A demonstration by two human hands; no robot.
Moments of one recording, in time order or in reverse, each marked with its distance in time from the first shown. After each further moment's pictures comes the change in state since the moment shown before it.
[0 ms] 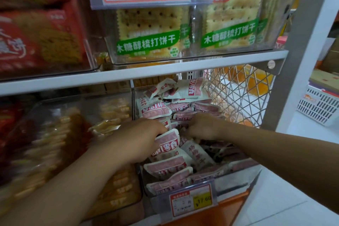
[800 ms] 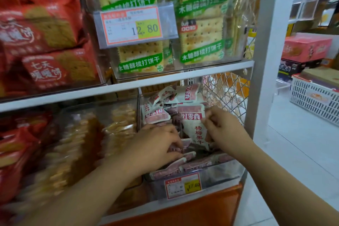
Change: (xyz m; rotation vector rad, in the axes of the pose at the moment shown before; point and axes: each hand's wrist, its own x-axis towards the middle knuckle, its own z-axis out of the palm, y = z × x) left_hand -0.028 0.053 -0.007 0.032 0.120 0.106; right_hand -0.092 0.013 0.000 0.361 0.596 -0.161
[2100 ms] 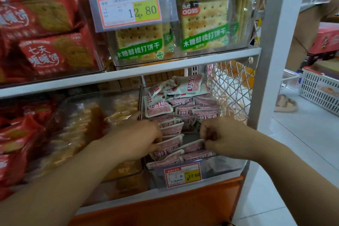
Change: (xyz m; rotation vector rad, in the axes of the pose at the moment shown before) left_hand -0.010 -0.020 -0.006 0.267 -0.220 -0.071; right_hand -0.009 0.004 -0.012 -0.258 -0.481 -0.198
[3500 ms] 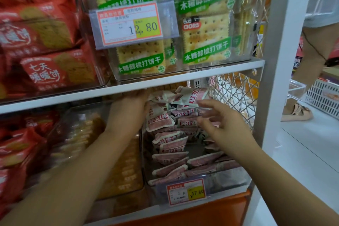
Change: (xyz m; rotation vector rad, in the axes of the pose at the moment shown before) left_hand 0.030 -0.039 -0.014 -0.043 0.662 -0.432; right_hand 0.024 -0.003 0.006 0.439 0.582 -0.020
